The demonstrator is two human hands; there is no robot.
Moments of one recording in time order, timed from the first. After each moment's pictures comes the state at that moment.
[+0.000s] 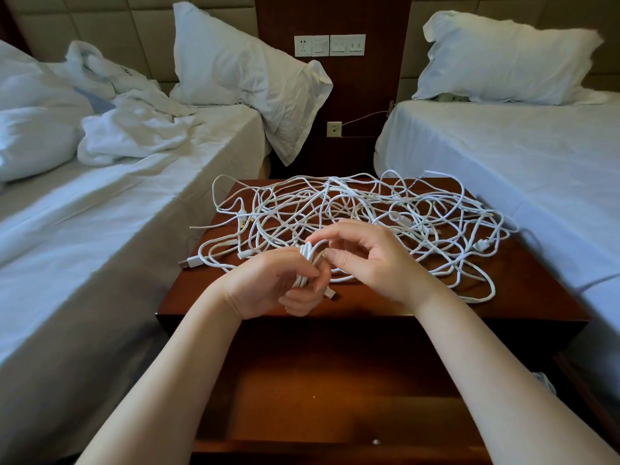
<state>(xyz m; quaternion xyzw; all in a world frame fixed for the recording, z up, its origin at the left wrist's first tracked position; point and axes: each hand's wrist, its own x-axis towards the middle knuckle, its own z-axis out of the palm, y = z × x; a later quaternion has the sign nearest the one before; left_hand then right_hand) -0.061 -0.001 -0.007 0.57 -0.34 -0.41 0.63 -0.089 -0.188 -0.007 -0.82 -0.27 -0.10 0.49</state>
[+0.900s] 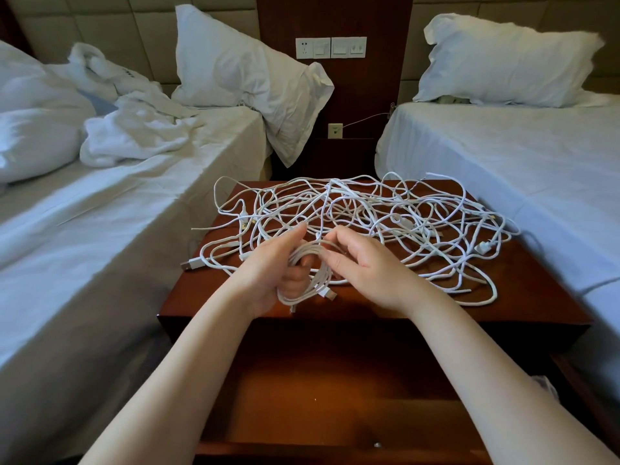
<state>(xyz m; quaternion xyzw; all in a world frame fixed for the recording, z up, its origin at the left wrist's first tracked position) -0.060 -0.013 -0.005 0.67 -0.13 -0.24 0.69 -0.086 -0.183 -0.012 -0.87 -0.20 -0.03 0.45</state>
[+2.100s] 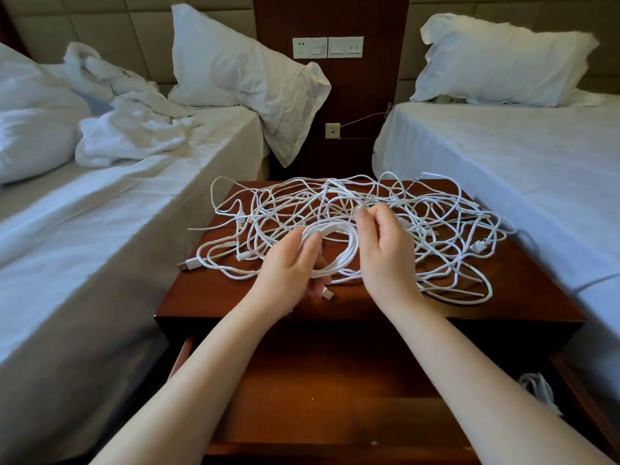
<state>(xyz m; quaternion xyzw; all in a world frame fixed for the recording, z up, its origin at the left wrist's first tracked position) -0.079 -0.034 -0.012 0.79 -0.22 0.03 0.57 -0.081 -0.175 -0.023 -0.80 -0.04 -0.37 0.47</state>
